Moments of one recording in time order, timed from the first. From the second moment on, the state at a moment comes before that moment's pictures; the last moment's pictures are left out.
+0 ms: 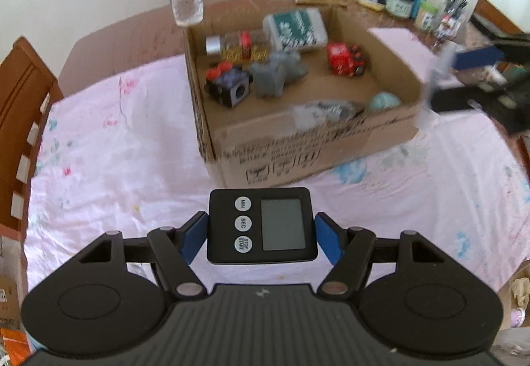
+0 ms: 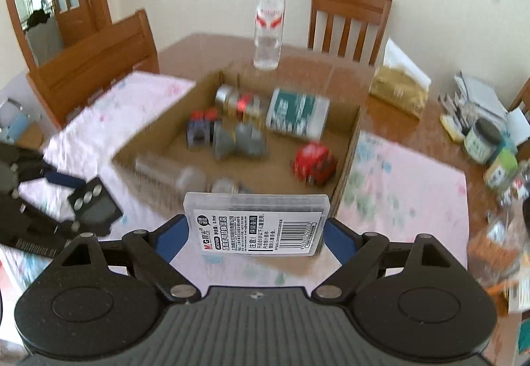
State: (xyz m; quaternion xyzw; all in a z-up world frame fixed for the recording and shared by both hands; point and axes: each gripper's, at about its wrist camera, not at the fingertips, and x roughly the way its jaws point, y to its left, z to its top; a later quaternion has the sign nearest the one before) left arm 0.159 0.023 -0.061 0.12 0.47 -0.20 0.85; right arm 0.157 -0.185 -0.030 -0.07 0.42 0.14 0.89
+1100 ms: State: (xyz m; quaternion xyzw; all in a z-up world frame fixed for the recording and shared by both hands) left arm 0.248 -0.027 -0.032 0.13 0.41 -0.20 0.88; right arm 0.191 -0.189 -0.052 0.01 0.45 0.07 0.89
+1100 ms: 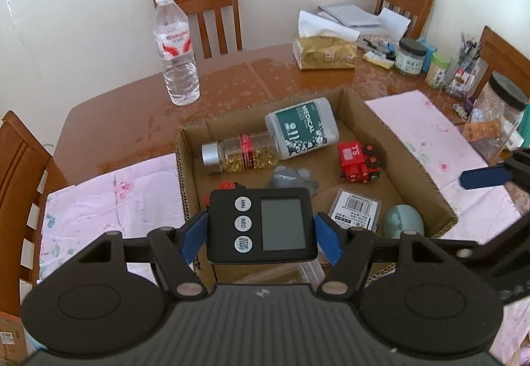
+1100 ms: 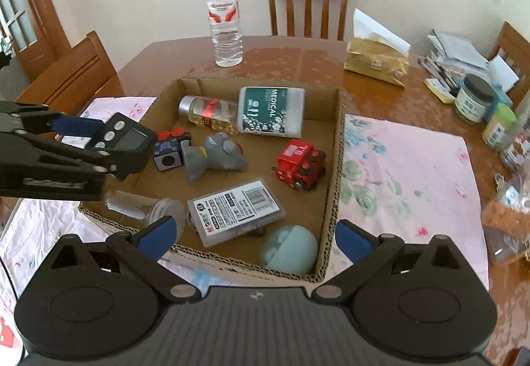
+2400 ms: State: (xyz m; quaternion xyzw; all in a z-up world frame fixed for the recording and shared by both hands) left arm 0.177 0.000 0.011 0.06 0.43 -0.03 0.90; right arm 0.163 -0.162 -0.004 -0.01 0.47 -0.02 0.88
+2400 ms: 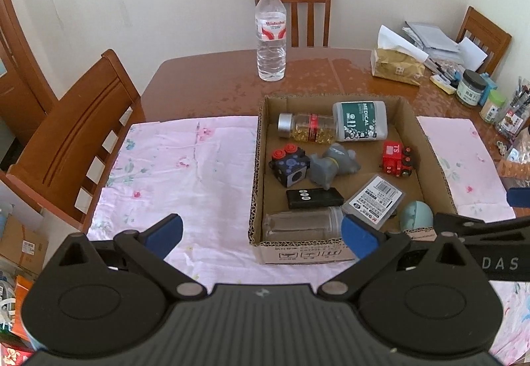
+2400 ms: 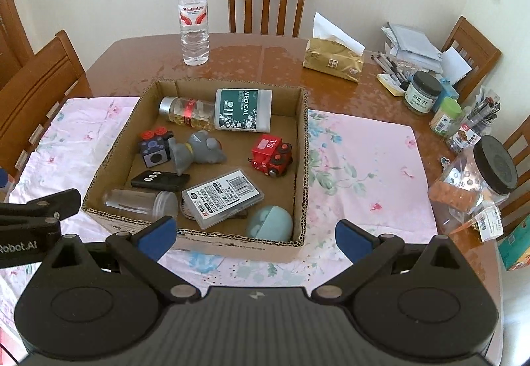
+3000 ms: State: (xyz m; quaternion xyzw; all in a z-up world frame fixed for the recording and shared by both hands) left arm 0.177 -0.003 0.011 0.07 0.43 -0.03 0.90; right arm 0.163 -0.165 -0.001 0.00 0.47 -0.02 0.88
